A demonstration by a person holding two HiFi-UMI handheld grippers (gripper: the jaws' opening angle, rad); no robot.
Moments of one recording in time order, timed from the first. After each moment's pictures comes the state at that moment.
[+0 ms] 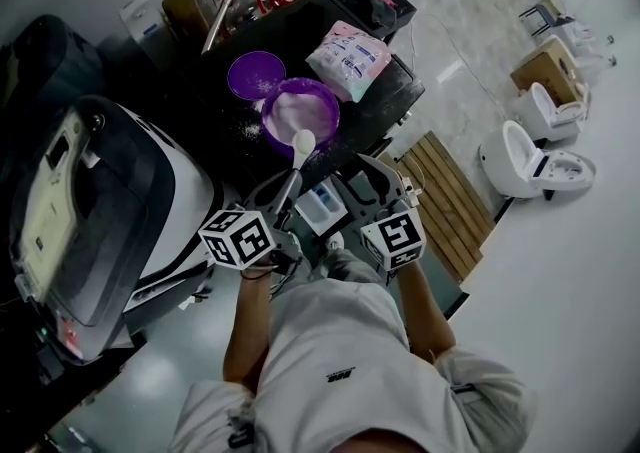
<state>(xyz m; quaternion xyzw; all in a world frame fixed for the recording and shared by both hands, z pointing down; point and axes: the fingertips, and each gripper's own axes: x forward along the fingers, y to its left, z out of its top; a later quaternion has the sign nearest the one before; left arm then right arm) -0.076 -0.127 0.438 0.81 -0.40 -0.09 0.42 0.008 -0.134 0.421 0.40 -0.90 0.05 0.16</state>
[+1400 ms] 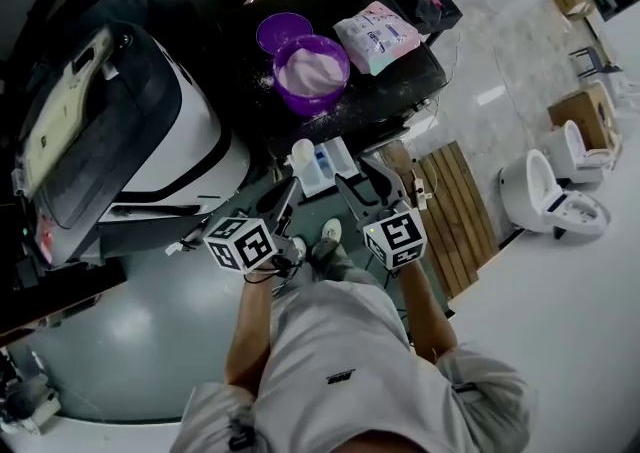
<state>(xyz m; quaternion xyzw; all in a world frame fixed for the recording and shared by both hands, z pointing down) -0.031 -0.011 0.473 0.75 -0.50 -0.11 0.42 0.058 -0.050 0.459 0.29 -0.94 0.08 0.17</state>
